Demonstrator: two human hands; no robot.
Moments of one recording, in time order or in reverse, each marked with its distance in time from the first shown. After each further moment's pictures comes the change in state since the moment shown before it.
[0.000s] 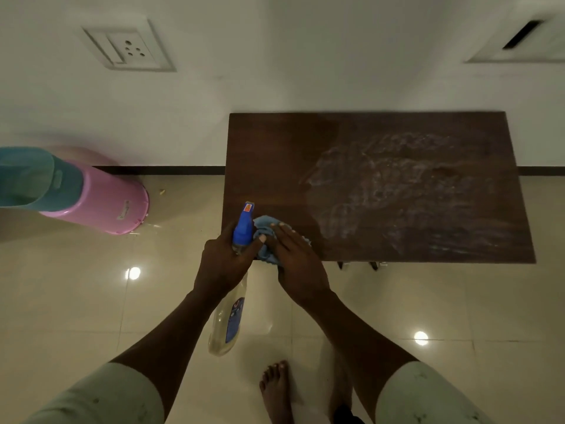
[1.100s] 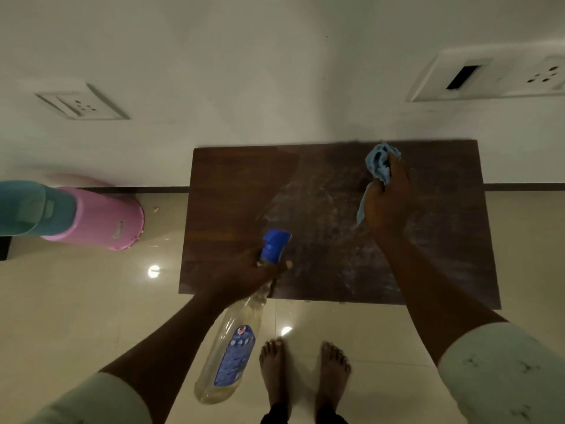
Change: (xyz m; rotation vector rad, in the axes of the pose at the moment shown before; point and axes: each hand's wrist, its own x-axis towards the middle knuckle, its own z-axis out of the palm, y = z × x) left_hand 0.038 0.133 0.067 -0.132 -0.482 -0.310; right_hand 0.099 0.186 -0.187 0.173 0.612 0.663
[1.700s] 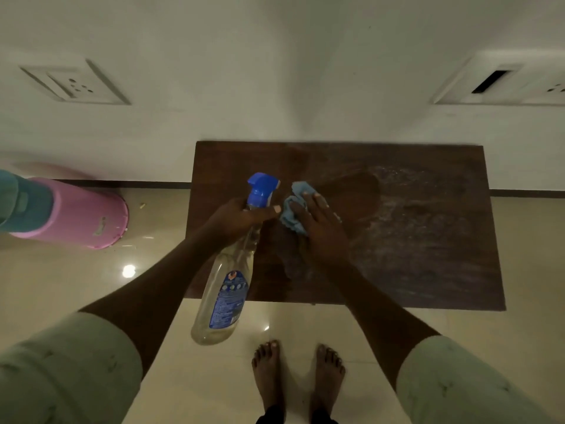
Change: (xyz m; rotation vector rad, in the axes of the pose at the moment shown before) left_hand 0.046 0.020 -0.077 -0.061 0.035 0.096; right_hand -0.102 0.001 0.064 -0.335 -0.585 -0.553
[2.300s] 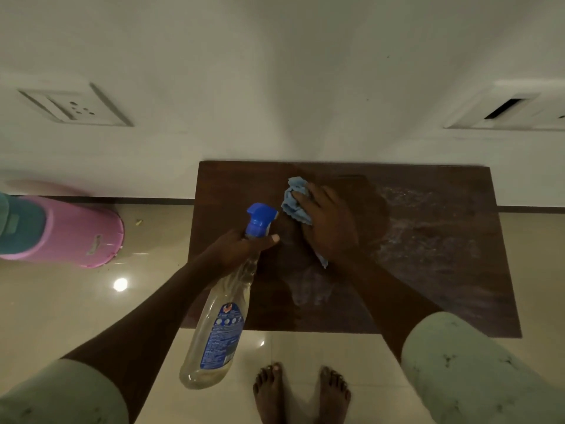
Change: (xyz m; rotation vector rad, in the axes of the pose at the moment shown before) left_hand 0.006 -0.010 -0.013 -0.050 -0.064 -0.131; right_hand 0.072 0.012 -0.011 -0.106 0.055 -0.076
